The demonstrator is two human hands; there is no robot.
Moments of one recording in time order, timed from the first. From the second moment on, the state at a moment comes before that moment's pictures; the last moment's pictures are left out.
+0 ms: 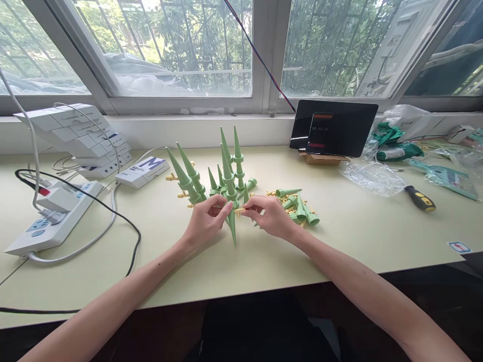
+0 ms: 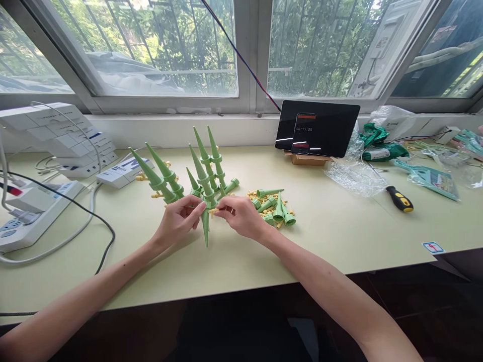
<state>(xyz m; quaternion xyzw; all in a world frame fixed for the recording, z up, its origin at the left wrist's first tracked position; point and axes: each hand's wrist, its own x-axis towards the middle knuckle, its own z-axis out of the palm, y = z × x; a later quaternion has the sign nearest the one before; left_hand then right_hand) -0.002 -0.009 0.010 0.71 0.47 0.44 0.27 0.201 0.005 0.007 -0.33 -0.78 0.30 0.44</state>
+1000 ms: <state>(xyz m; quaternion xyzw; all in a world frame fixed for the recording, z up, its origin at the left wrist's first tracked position) -0.001 -0.008 0.010 0.71 0.48 0.44 0.26 0.201 0.007 0.005 -0.34 -0.80 0.31 0.39</state>
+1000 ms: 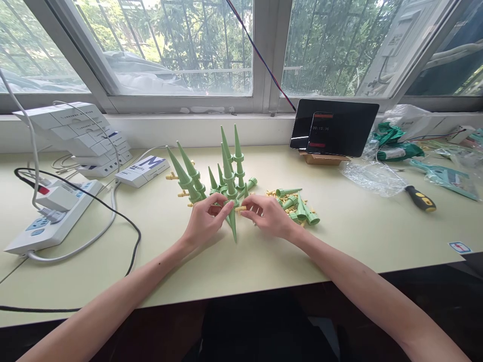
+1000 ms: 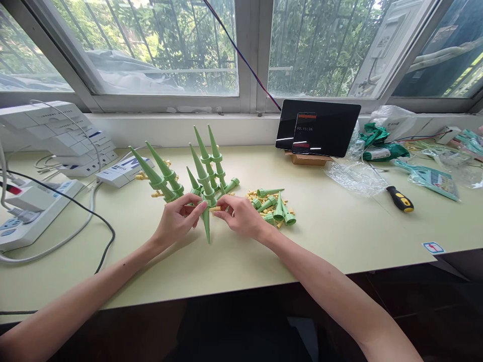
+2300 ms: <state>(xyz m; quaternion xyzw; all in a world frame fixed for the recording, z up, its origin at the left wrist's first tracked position) -0.001 -0.010 0.010 0.74 0.48 0.40 0.25 0.202 0.005 0.006 -0.36 -0.81 0.31 0.35</state>
